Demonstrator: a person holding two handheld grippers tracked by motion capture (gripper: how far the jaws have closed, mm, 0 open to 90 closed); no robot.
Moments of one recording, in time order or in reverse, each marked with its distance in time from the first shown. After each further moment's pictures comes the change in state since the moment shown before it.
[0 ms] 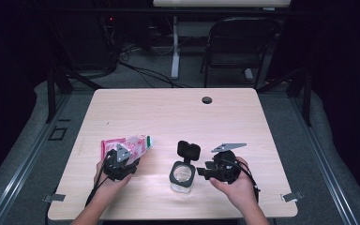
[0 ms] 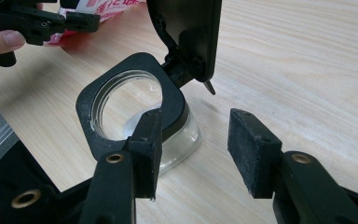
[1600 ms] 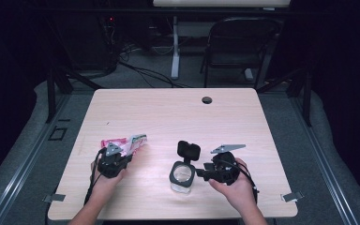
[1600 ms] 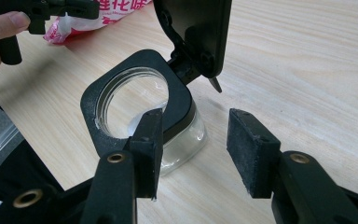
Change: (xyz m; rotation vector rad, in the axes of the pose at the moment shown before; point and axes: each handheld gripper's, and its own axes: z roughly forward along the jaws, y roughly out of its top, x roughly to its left) left arm 0.024 -0.006 0.000 -0.009 -0.091 -0.167; right arm 0.002 -0.003 0.003 -0.001 0.014 0.007
